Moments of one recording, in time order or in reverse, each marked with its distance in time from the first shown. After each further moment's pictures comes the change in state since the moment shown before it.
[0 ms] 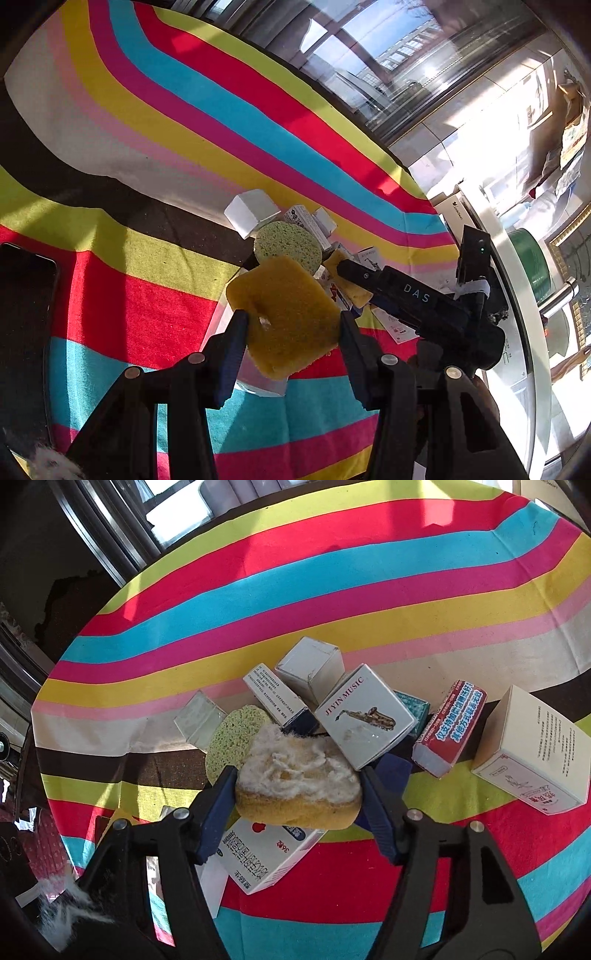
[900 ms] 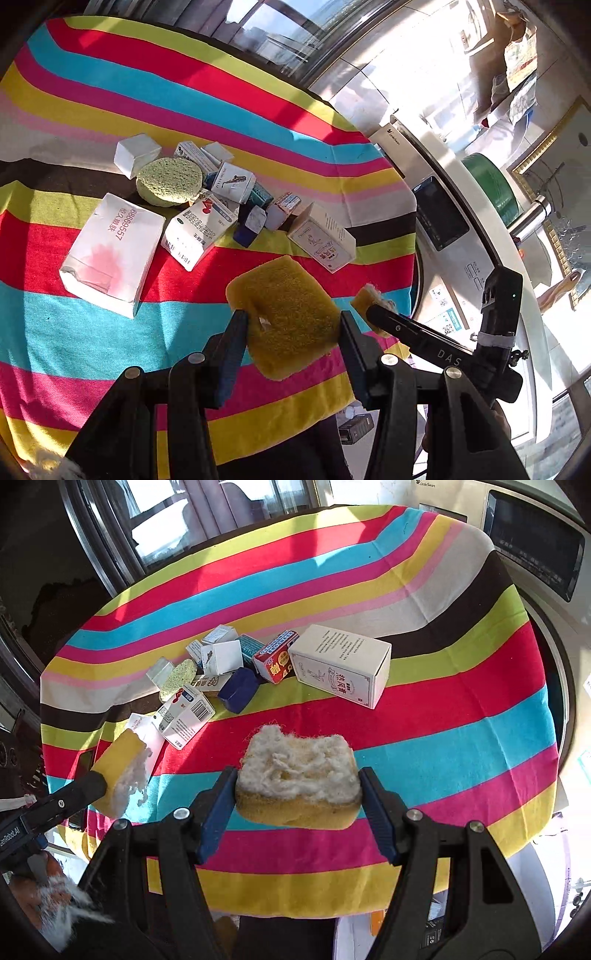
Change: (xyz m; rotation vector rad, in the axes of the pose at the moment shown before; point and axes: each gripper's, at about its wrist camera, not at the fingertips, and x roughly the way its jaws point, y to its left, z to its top) left arm 0.013 -0.098 -0.078 0.193 0.145 -0.133; right arm -0.136 -0.094 -0.108 0.022 -0.086 -0.142
